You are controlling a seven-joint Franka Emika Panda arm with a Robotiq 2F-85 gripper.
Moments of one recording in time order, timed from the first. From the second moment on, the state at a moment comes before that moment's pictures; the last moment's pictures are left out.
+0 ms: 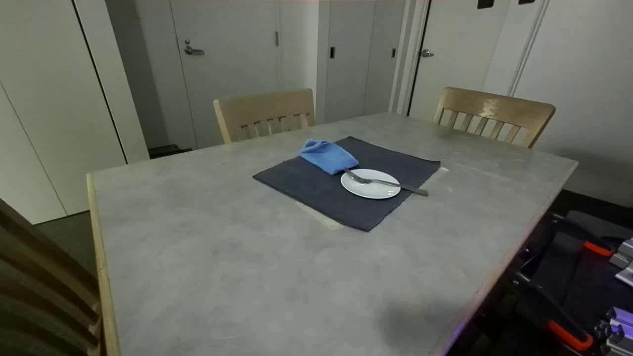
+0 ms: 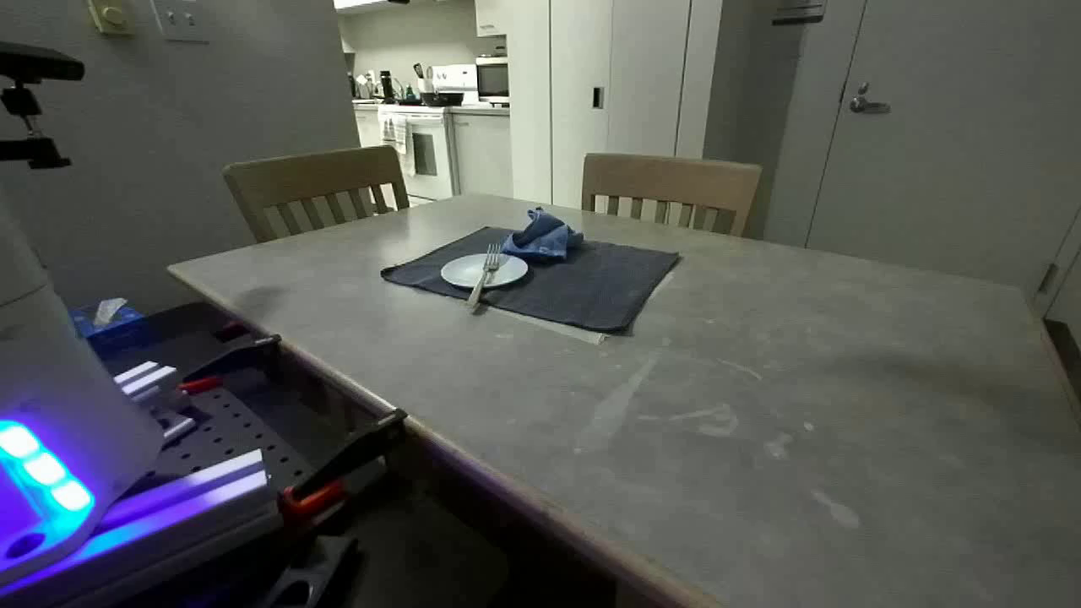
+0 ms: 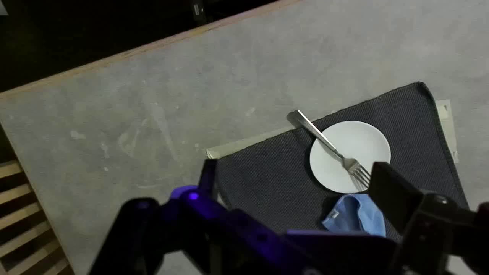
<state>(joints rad) -0.07 -0.51 0.08 -2.39 -0.09 1.80 0.29</state>
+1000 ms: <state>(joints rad) -0.07 -0.51 0.08 -2.39 -0.09 1.80 0.29</state>
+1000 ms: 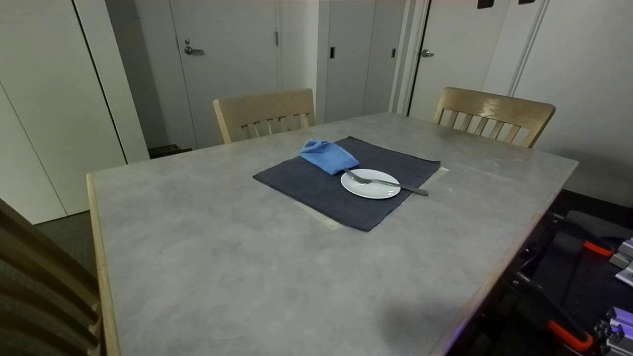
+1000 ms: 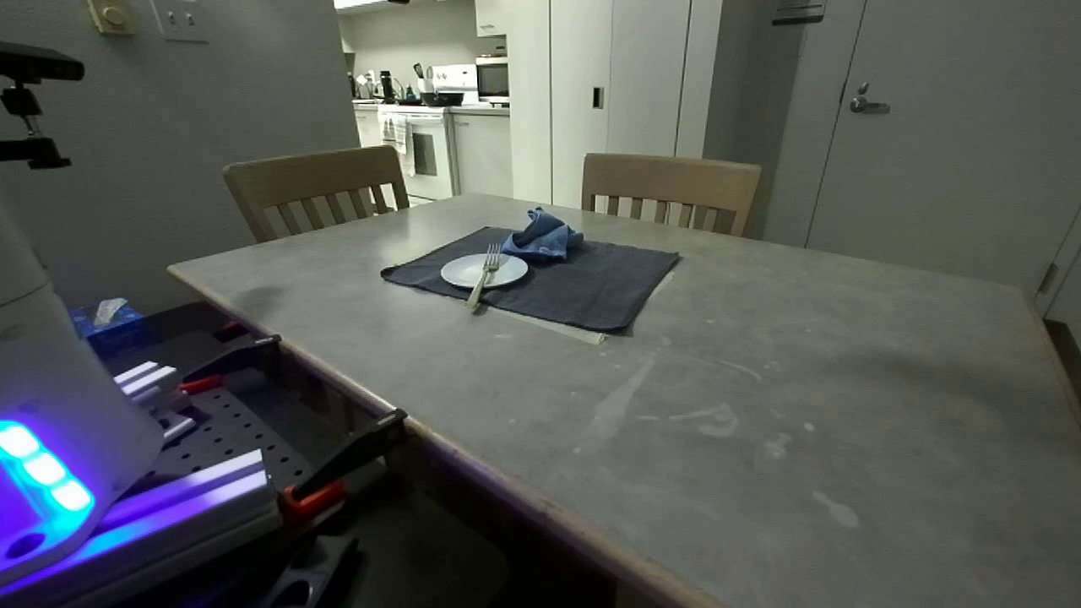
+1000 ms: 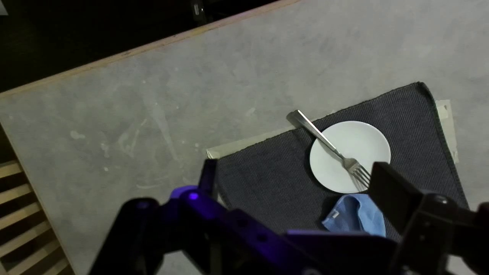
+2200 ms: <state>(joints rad) -0.07 -0.51 0.08 -2.39 -0.09 1.80 0.29</state>
